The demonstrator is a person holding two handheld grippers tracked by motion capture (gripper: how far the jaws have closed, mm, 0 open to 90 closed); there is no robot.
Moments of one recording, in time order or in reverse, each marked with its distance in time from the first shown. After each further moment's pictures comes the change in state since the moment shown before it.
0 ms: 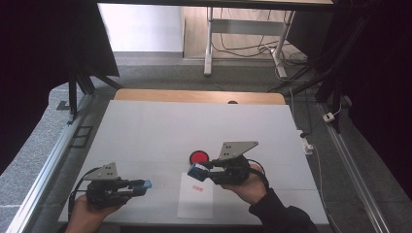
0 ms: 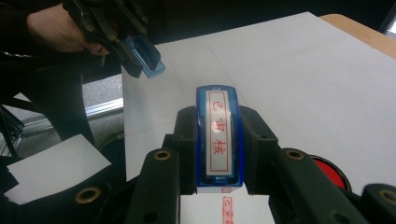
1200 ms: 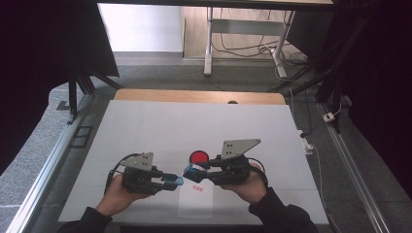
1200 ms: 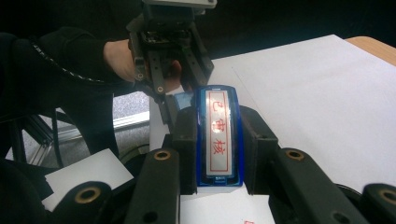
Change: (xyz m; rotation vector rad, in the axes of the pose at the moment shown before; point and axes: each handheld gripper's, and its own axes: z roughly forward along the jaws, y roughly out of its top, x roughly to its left) left arm 0.000 0.057 0.063 -0.001 -0.268 0.246; right arm 0.003 0.009 -0.004 -0.073 0.099 -0.008
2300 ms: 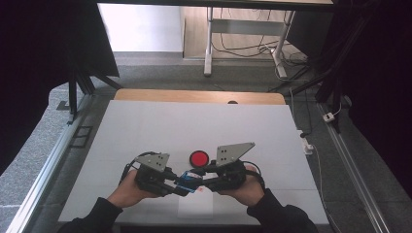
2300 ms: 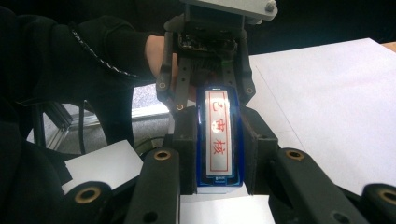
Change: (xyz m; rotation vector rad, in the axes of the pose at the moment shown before) left arm 0.007 0.019 0.025 0.019 -0.201 0.098; right arm 0.011 0.001 0.009 0.020 0.085 -0.050
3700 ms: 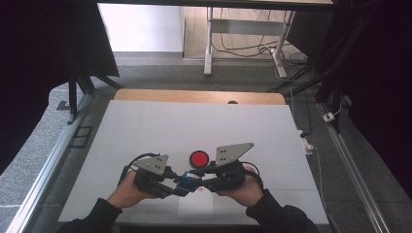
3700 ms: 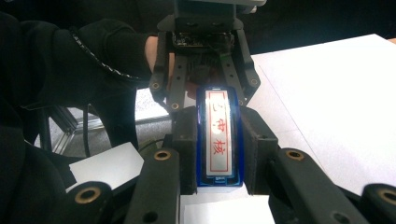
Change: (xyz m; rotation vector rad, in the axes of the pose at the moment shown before) left arm -0.007 0.001 -0.001 0.007 0.066 0.062; right arm -0.001 -0.003 0.003 -0.008 0.012 0.027
